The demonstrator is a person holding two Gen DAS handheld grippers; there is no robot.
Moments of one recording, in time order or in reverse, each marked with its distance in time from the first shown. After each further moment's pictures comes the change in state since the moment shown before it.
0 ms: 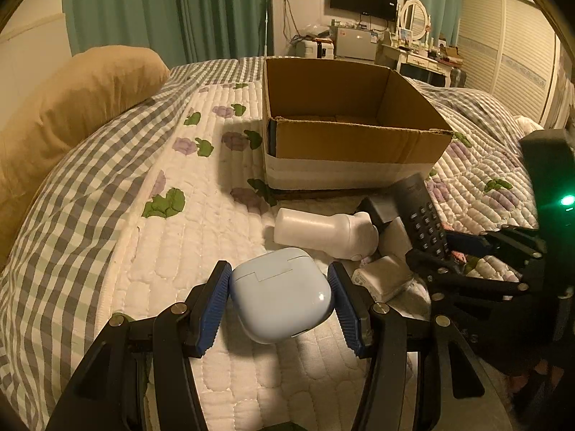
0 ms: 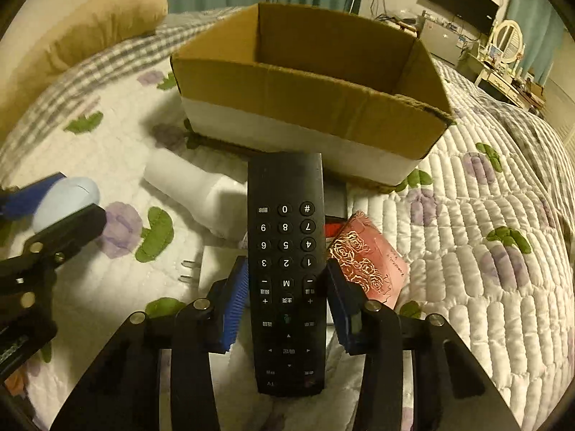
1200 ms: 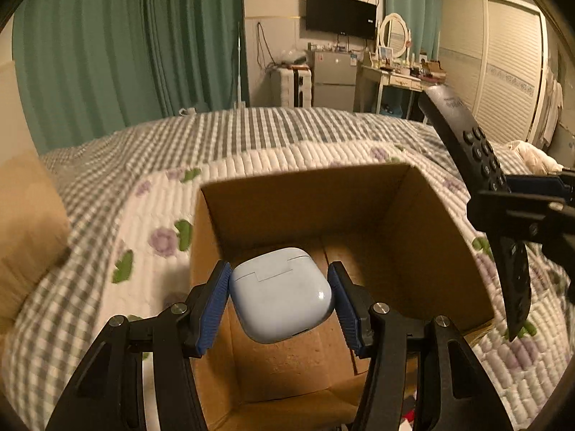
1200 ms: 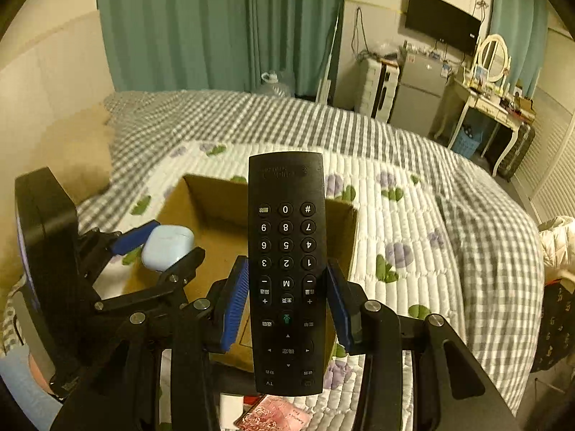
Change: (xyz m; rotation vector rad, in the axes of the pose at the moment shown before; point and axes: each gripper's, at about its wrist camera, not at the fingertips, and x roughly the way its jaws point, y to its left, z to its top) left arm 0.105 -0.031 0.178 0.073 -0.102 -0.077; right arm -0.033 -0.089 0.198 0.054 -0.101 0.011
